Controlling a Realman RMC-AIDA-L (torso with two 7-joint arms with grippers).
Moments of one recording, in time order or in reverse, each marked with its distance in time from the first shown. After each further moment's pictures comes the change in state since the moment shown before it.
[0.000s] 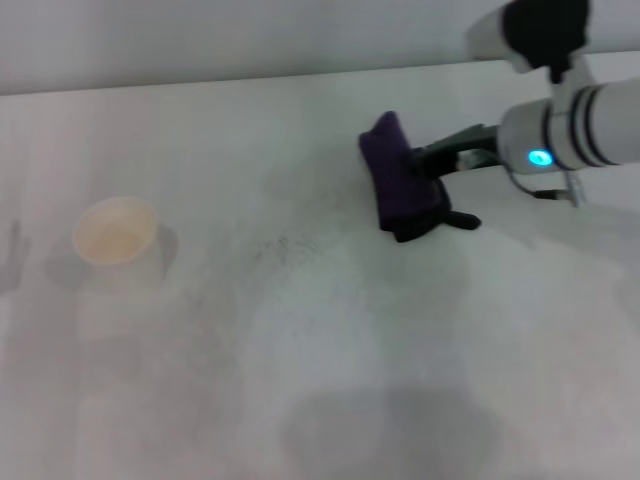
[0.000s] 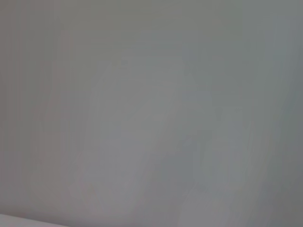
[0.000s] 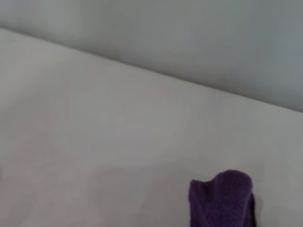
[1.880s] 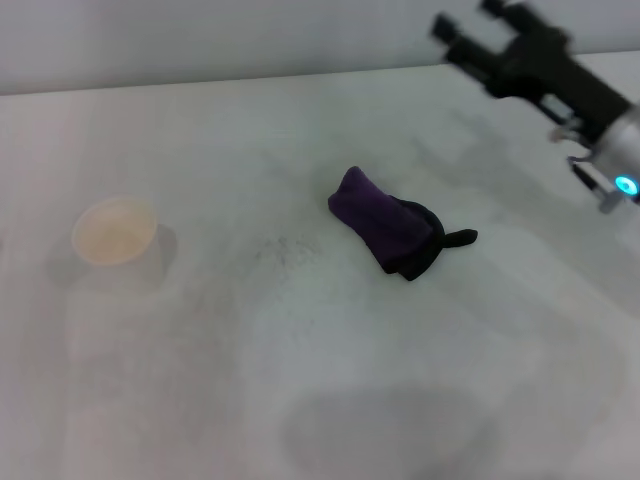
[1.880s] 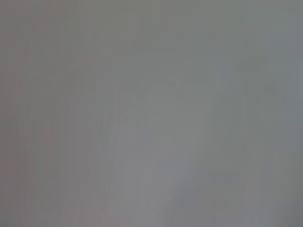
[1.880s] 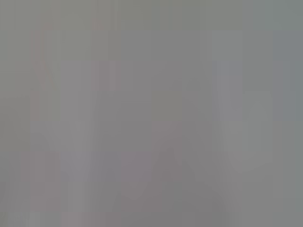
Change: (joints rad) left arm 0.028 0.001 -0.047 -0.022 -0.005 0.102 -0.075; right arm -0.120 0.012 0.088 0.575 1.698 0.454 -1.713
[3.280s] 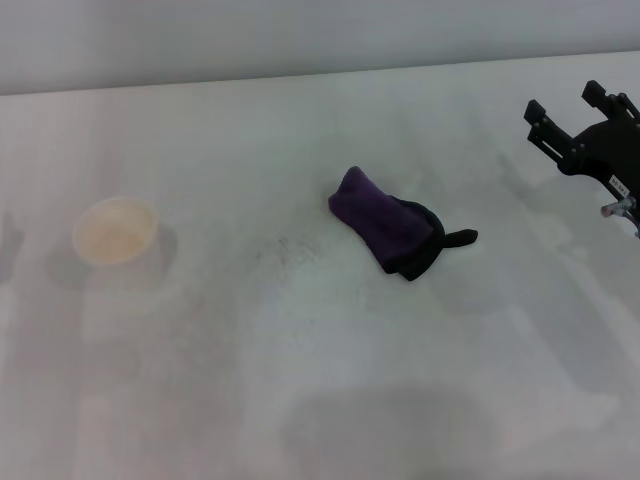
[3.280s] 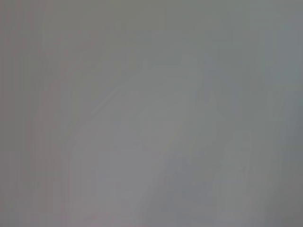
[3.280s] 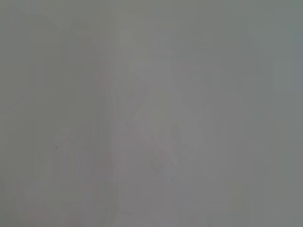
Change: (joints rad) left arm -0.030 -0.001 0.008 0.002 0.028 -0.034 0.009; right arm -0.018 0.001 0.125 0.276 0.089 -0.056 -0.320
